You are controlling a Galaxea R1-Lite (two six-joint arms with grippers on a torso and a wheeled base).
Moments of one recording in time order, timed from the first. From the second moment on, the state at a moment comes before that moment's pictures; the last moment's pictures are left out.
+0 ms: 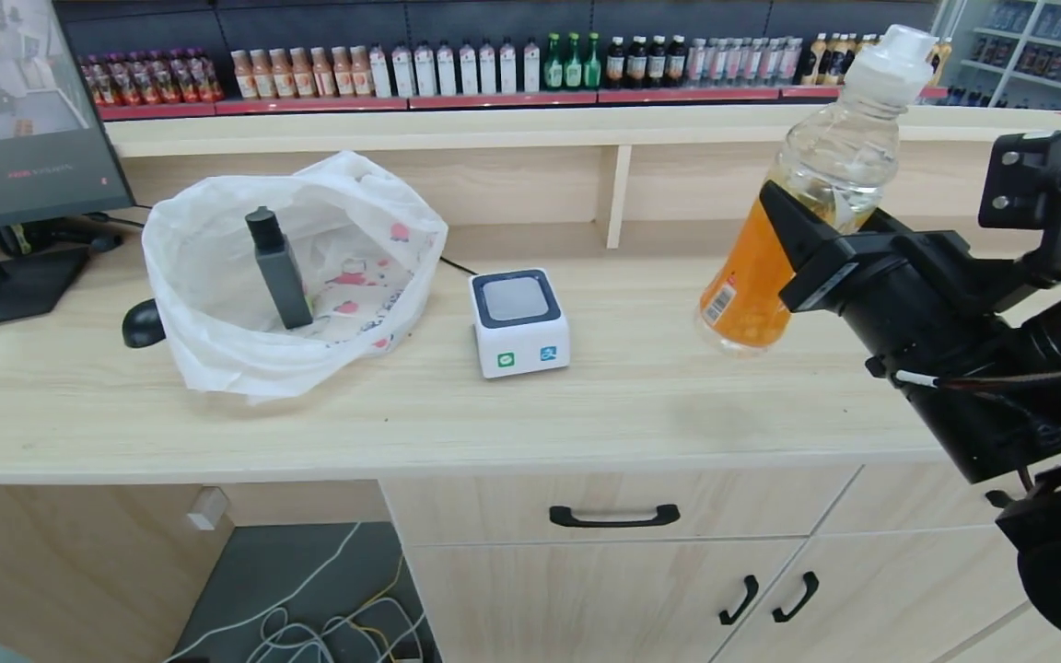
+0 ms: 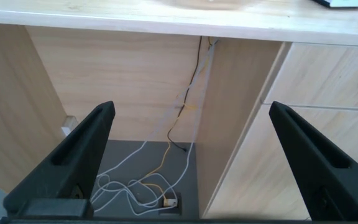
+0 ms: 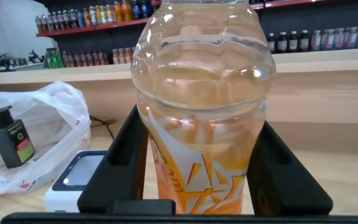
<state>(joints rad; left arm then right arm) 0.00 0.00 0.00 0.00 0.00 0.01 0.52 1.68 -0.66 -1.53 -0.19 -0.06</state>
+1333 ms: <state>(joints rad) 0.00 0.00 0.00 0.00 0.00 0.01 0.52 1.67 -0.76 -1.52 -0.19 -0.11</state>
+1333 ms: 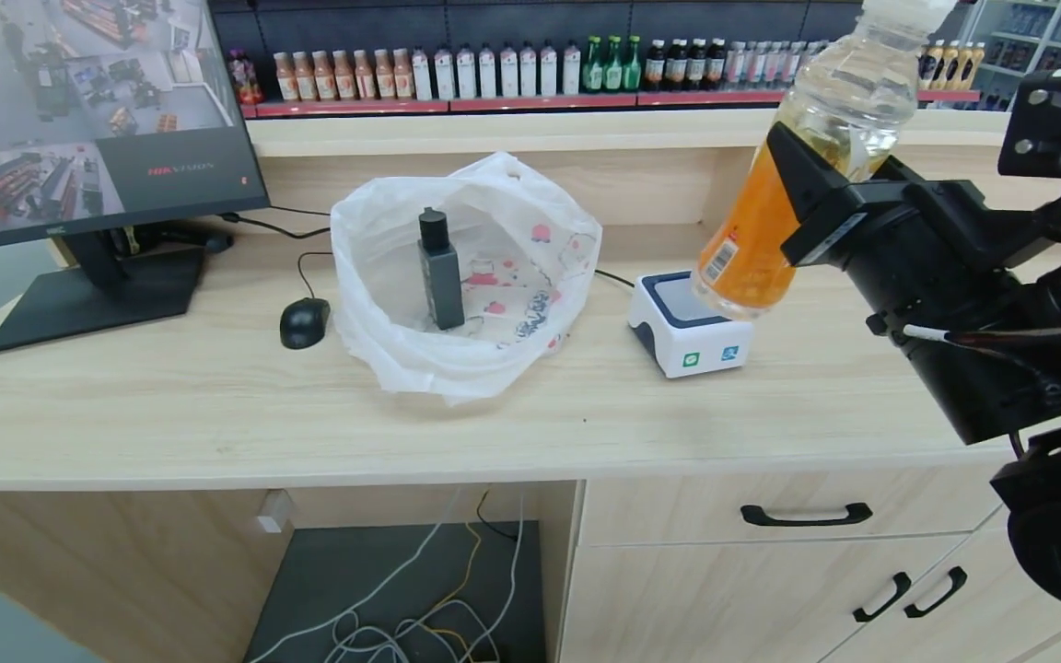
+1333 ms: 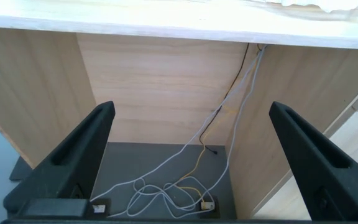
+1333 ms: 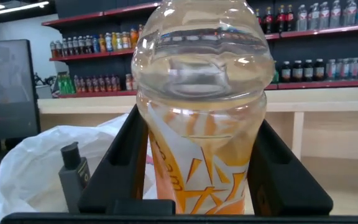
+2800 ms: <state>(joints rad) 0.00 0.00 0.00 0.00 0.00 0.01 0.51 1.85 -1.02 -1.45 0.22 -0.62</state>
